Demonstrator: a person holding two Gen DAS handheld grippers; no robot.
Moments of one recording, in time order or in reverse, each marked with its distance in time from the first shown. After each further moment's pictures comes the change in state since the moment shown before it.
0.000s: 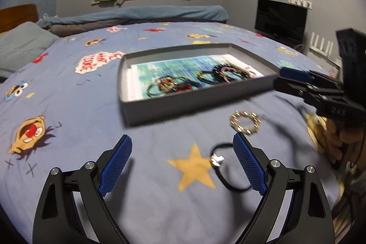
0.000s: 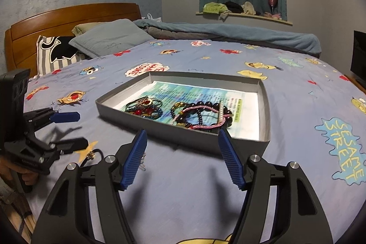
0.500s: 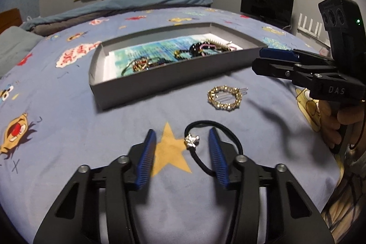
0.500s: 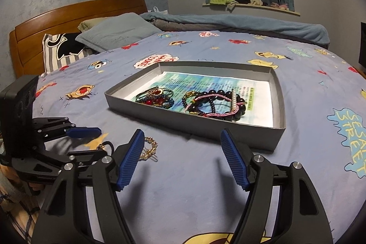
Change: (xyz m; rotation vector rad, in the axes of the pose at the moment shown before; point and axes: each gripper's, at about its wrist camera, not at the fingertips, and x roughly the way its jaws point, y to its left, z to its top) left arm 0.015 -0.018 -0.011 0.062 0.091 -0.059; right arm 0.006 0.005 -0.004 0.013 0.055 0.061
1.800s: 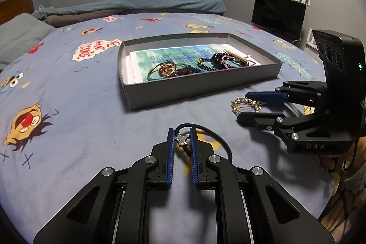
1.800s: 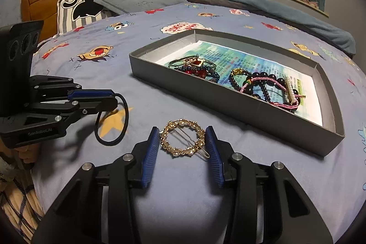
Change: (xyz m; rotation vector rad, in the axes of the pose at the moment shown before) left arm -0.017 0.029 0.003 -0.089 -0.043 0.024; right arm 0.046 0.049 -0.005 -0.151 0.177 0.072
